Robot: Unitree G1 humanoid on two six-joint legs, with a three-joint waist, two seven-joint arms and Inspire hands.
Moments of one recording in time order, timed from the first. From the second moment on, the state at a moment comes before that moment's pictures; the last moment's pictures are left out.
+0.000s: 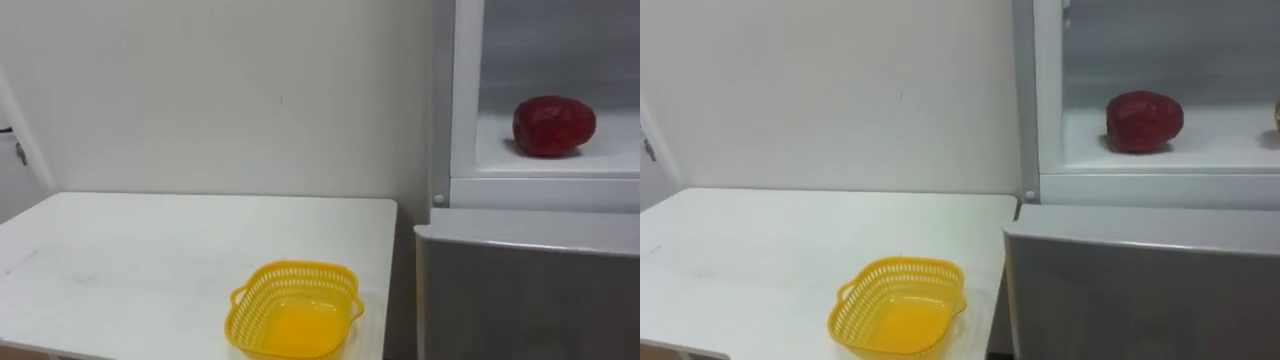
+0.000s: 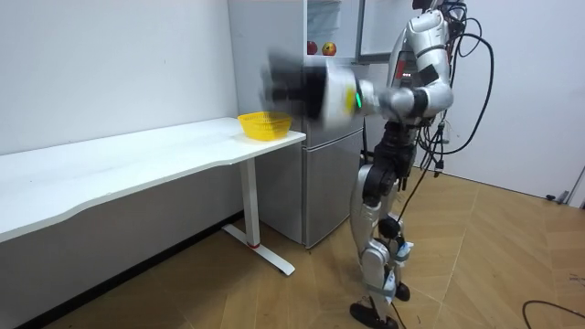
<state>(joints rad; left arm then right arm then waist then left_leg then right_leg) 0.43 0.26 0.72 0.20 -0.57 -0.06 0.42 0.27 -0.26 -0.18 1.22 -0.17 0.09 -0.06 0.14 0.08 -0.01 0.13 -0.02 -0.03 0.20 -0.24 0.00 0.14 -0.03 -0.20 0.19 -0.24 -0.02</state>
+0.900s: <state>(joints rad) 0.24 0.18 0.12 1.03 0.00 0.10 0.03 0.25 -0.22 -0.13 1.22 -0.20 0.12 -0.02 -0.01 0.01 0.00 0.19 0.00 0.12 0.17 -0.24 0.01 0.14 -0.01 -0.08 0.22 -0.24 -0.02</state>
